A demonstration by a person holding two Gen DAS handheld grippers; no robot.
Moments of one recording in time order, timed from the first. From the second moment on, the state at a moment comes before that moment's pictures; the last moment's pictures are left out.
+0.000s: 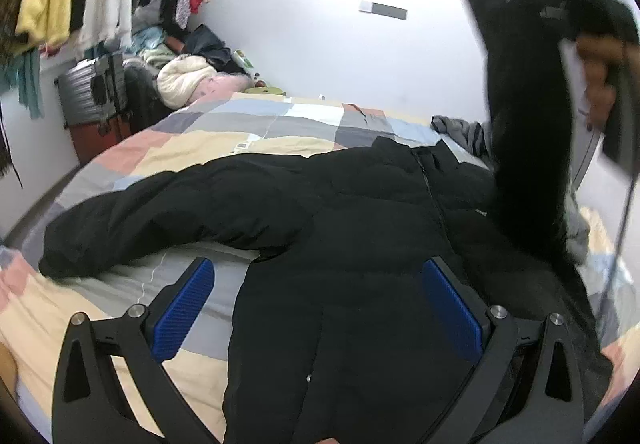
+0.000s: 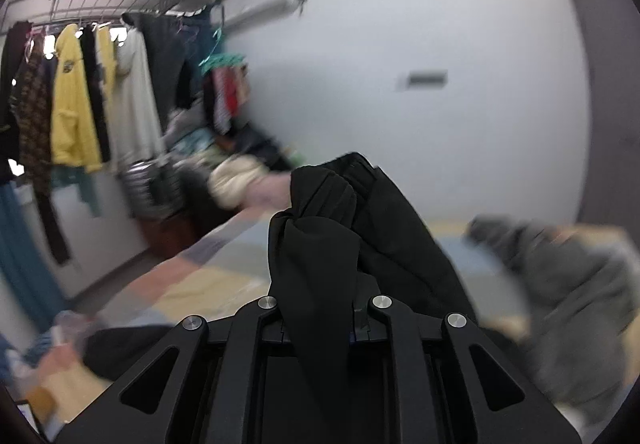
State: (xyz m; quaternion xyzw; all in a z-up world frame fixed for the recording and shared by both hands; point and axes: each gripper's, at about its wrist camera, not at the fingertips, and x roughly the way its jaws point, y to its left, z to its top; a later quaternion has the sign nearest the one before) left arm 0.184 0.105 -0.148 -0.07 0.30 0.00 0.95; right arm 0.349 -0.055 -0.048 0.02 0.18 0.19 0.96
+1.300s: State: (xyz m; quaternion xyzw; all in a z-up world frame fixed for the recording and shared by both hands) left arm 0.183 0.120 -0.164 -0.11 0.29 0.00 0.95; right arm 0.353 -0.020 -0.134 -0.06 0.24 0.26 0.93
